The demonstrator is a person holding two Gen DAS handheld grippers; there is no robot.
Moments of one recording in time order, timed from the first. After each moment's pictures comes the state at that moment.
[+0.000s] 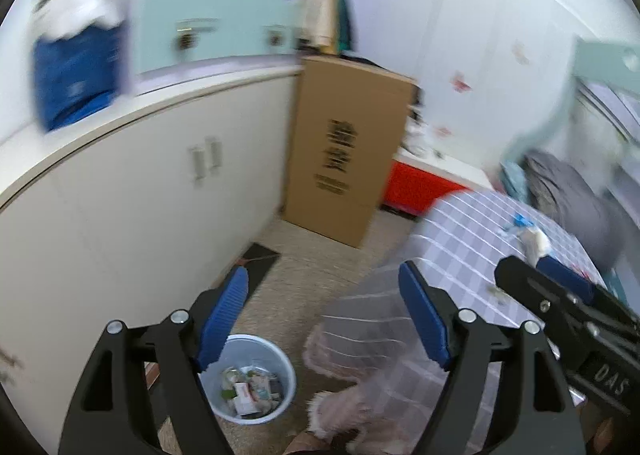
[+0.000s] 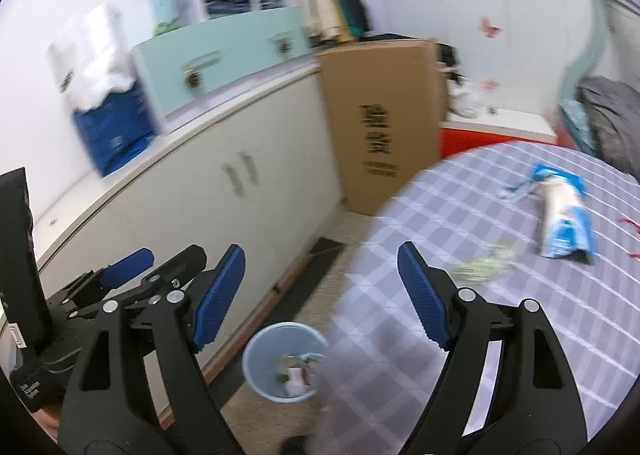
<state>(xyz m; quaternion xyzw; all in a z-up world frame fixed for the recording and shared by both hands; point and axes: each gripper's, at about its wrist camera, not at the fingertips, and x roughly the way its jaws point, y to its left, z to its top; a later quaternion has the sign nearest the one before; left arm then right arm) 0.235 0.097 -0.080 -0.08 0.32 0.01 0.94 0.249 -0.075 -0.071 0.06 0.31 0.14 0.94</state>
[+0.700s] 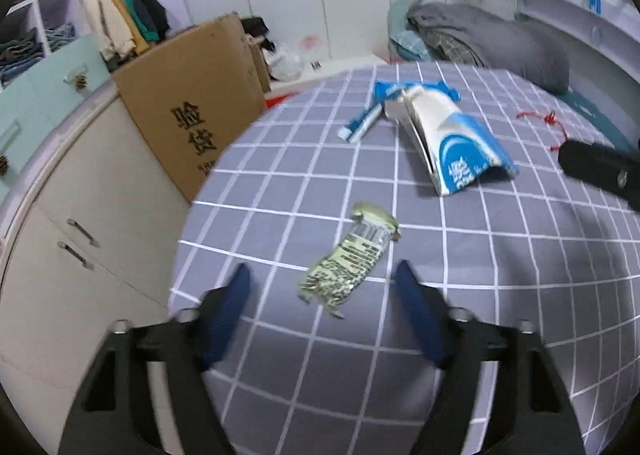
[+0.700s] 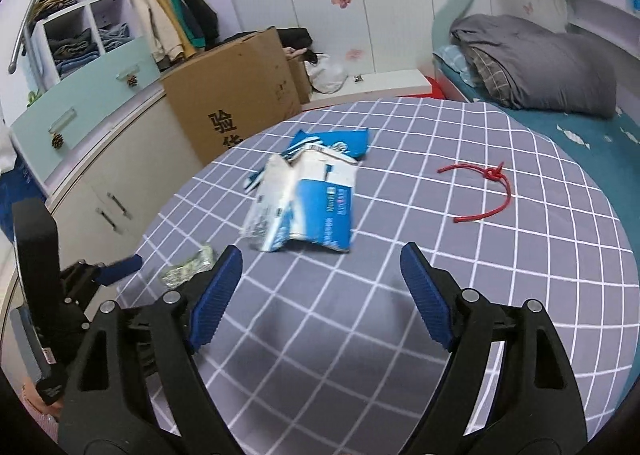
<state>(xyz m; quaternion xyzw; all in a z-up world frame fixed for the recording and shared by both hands) 0.323 -0.120 -0.145 0.16 0.41 -0.16 0.89 0.265 -0.281 -0.109 0.14 0.35 -0.02 0.93</state>
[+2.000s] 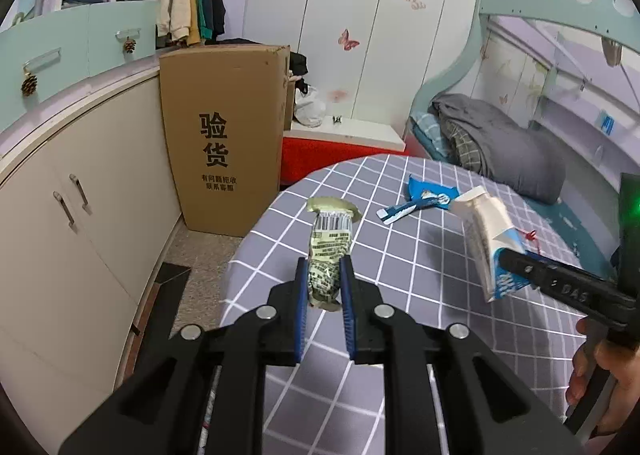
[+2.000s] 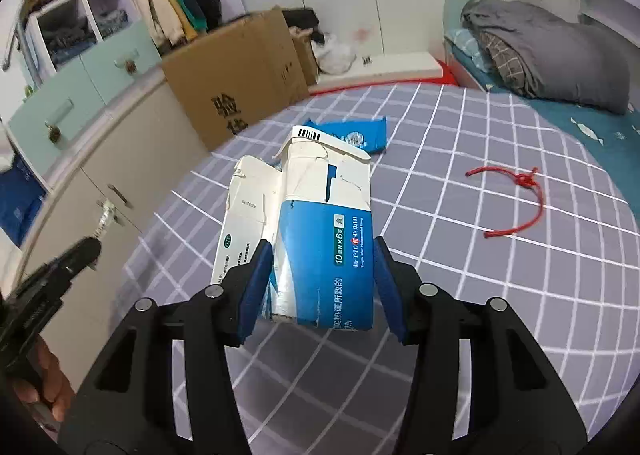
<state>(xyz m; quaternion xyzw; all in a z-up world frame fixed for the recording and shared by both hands) 0.314 -0.034 -0.091 -0.02 0.34 -0.15 0.93 0.280 -0.276 -0.098 0.14 0.36 -0.01 0.92</state>
